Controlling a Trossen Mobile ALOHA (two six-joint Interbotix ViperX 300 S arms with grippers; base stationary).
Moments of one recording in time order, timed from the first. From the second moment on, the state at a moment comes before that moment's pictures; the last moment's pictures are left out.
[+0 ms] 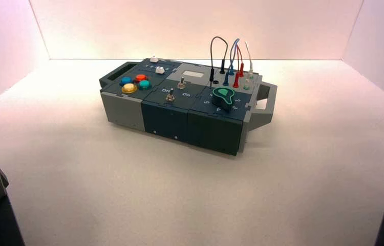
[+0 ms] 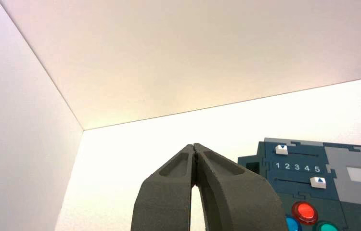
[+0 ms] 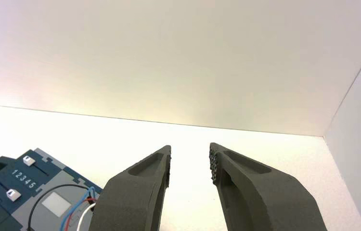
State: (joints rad) left arm -0.10 -0.65 1.12 -0.23 -0.12 0.37; right arm 0.15 -0.63 1.08 0.06 -0.17 -0.03
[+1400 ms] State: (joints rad) left arm -0.34 -0.65 1.04 -0.22 0.23 0.47; right arm 0.32 -0.63 0.91 0.06 0.41 -0.05
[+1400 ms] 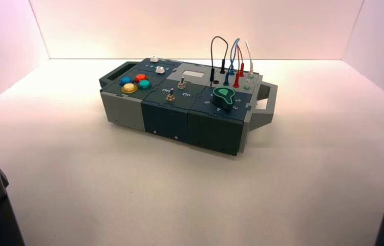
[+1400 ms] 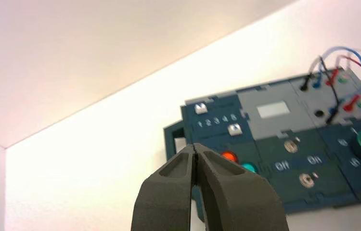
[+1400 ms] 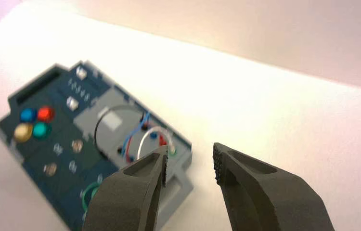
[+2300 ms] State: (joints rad) left arm -0.43 -0.62 0.97 -0.22 0.46 0.63; right arm 0.49 -0.51 0.76 0.06 0.75 -0.19
